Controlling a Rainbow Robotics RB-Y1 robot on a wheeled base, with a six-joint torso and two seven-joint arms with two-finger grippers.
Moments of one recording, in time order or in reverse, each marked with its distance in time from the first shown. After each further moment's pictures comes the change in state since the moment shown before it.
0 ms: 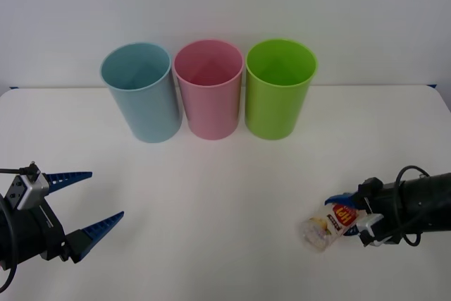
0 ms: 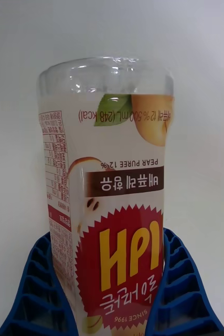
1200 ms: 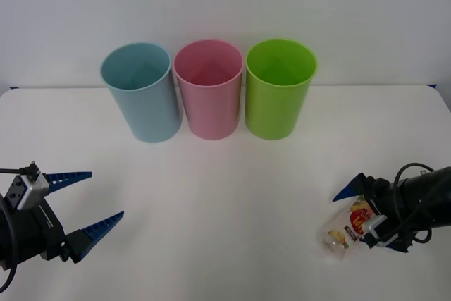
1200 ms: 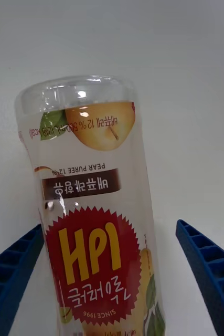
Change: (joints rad) right arm -0.052 0.000 0.006 0.001 0.255 -0.051 0.014; left arm 0.000 0.000 0.000 0.000 0.000 0.000 0.000
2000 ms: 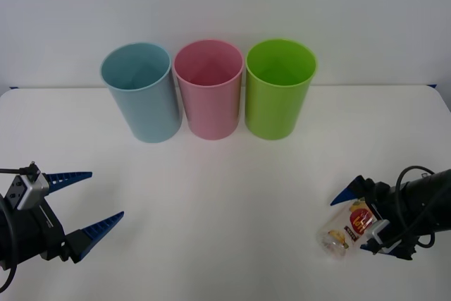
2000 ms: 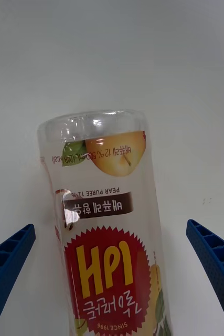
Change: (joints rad) right arm 0.011 0.000 -0.008 -0.022 -0.025 -0.056 -0.003; left arm 0.000 0.000 0.000 0.000 0.000 0.000 0.000
